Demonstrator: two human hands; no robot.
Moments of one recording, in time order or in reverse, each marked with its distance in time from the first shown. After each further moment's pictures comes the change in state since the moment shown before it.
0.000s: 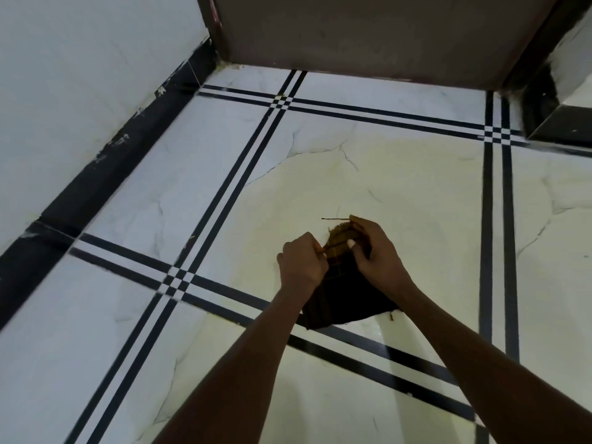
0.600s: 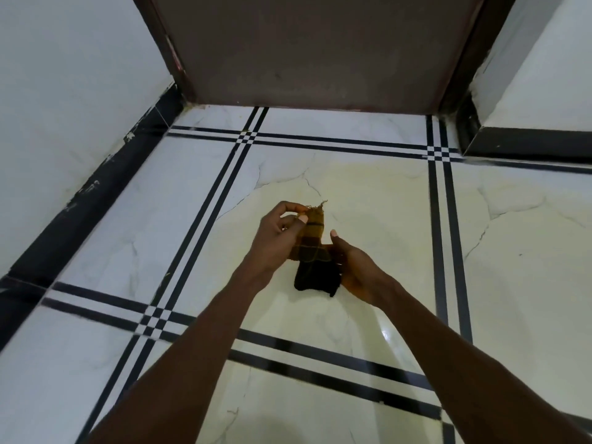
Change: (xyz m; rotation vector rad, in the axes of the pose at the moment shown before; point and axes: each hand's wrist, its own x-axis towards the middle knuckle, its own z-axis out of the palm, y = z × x) left_hand 0.000 0.080 -0.086 -0.723 -0.186 0.172; right_hand 0.017 -0.029 -0.041 0.778 -0.204 0.722
